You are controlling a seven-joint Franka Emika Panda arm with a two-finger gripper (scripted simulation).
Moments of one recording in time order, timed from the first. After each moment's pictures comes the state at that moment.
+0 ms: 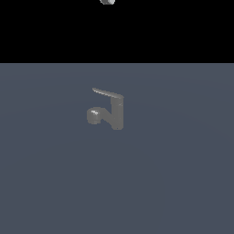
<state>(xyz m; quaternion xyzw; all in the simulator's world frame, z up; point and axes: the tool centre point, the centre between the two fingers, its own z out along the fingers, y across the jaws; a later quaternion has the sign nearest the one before) -0.061 0.020 0.416 -0.93 0.35 0.08 0.12</state>
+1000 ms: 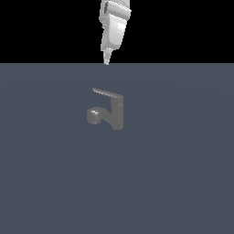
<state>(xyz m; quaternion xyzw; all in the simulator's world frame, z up) 0.065 0.039 0.289 -0.78 0.62 0.09 0.06</state>
